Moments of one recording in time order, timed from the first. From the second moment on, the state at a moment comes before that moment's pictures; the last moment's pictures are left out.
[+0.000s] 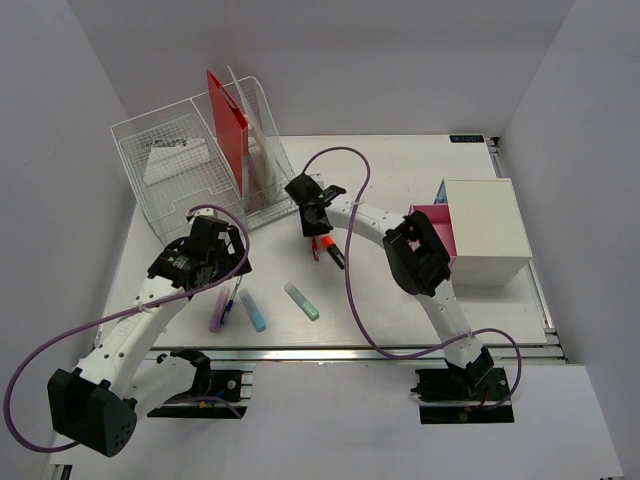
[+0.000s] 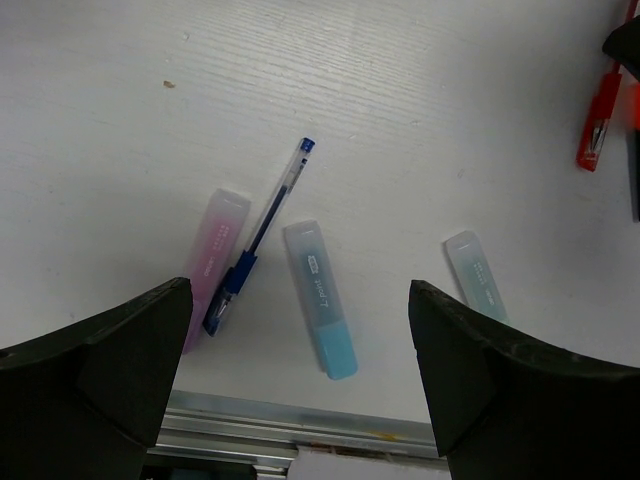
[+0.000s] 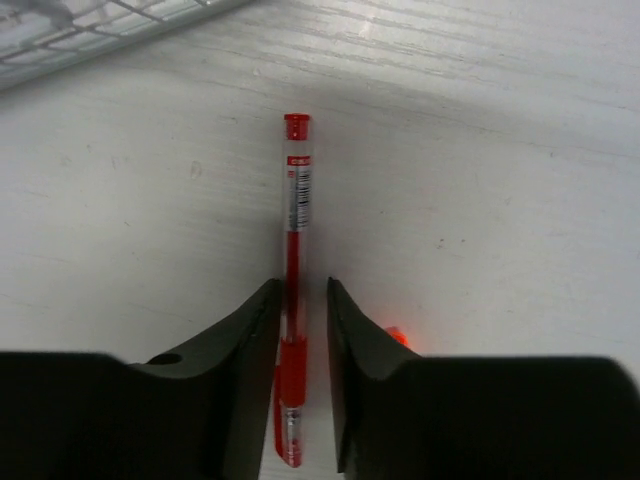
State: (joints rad) left arm -0.37 0.99 0.85 -0.80 -0.26 -0.58; right arm 0.80 2.33 1.92 -0.67 0.26 0.49
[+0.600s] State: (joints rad) left arm -0.36 0.99 0.85 -0.80 -0.24 -0.58; right arm 0.79 2.15 1.80 -0.59 0.15 0.49
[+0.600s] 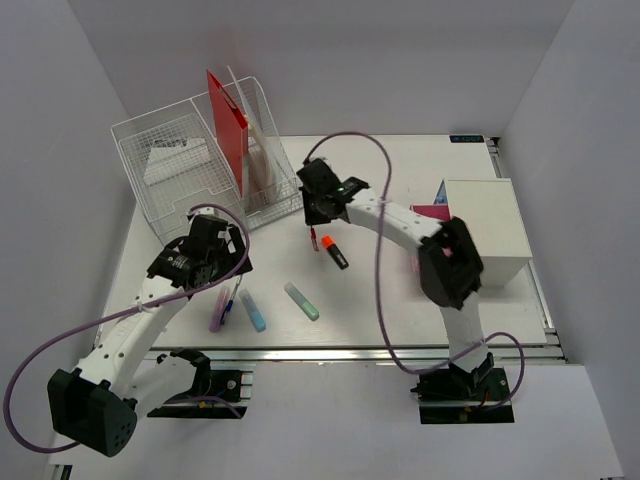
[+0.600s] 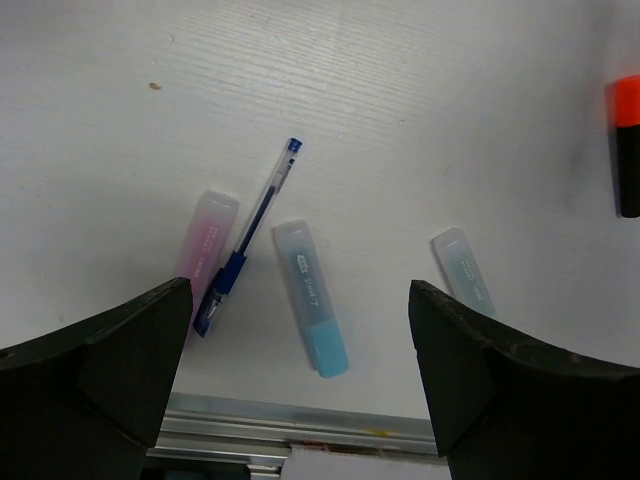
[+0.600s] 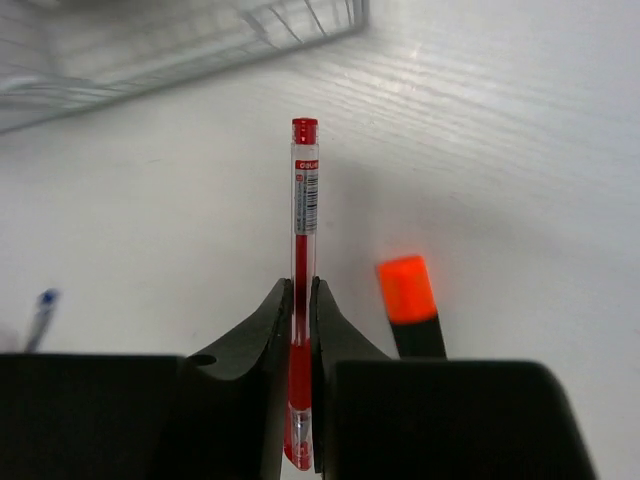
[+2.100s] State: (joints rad) left arm -0.36 1.39 0.89 -0.69 -0.15 -0.54; right arm 0.31 1.22 1.25 -0.74 0.24 0.15
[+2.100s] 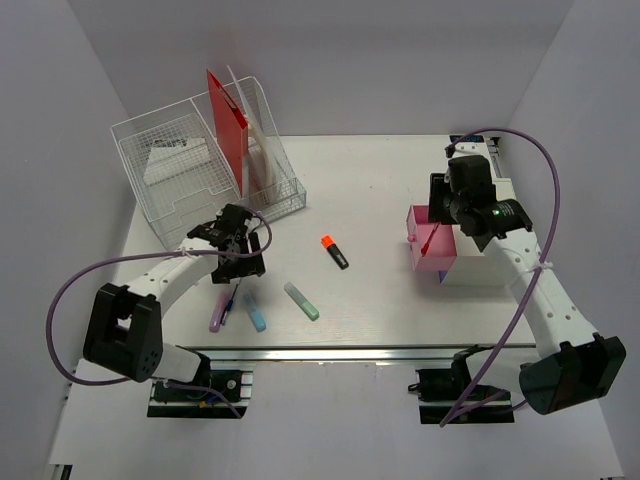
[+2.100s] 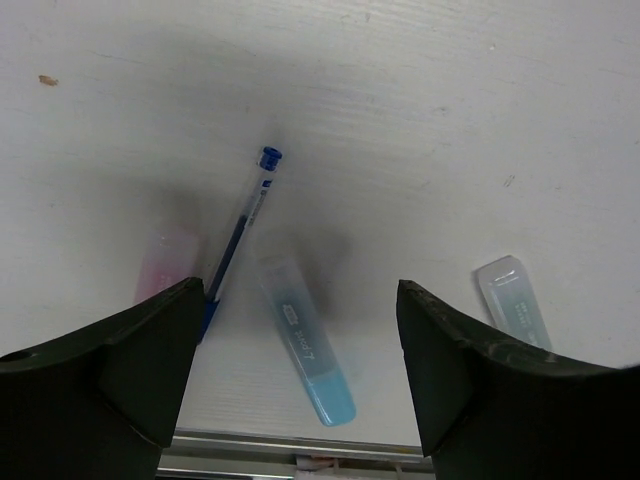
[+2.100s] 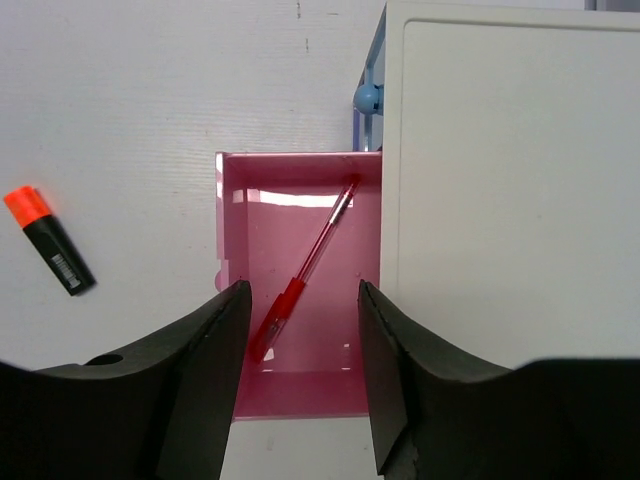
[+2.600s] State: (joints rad) left arm -0.36 1.59 0.94 -0.66 -0.23 -0.50; right arm 0.31 1.21 1.25 -0.74 0.21 0.14
